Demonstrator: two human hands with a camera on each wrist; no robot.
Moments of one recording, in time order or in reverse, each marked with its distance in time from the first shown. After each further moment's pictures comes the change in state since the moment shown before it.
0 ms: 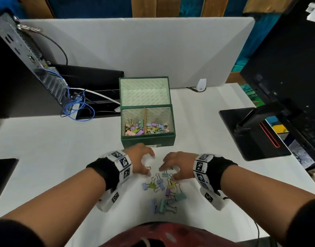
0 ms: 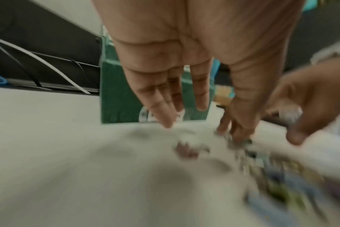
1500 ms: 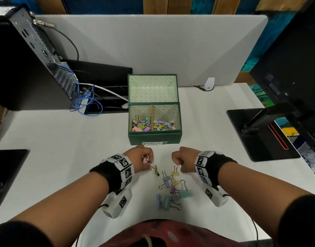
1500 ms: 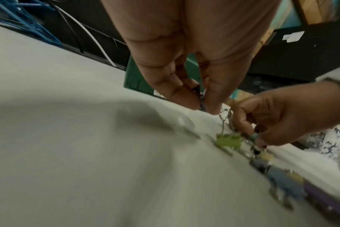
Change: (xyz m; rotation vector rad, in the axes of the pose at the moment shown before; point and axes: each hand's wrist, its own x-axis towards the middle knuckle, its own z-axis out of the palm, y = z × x) left_hand 0.002 -0.024 0.029 -0.201 0.189 0.058; right_hand 0.019 0.009 0.006 0.068 0.070 0.187
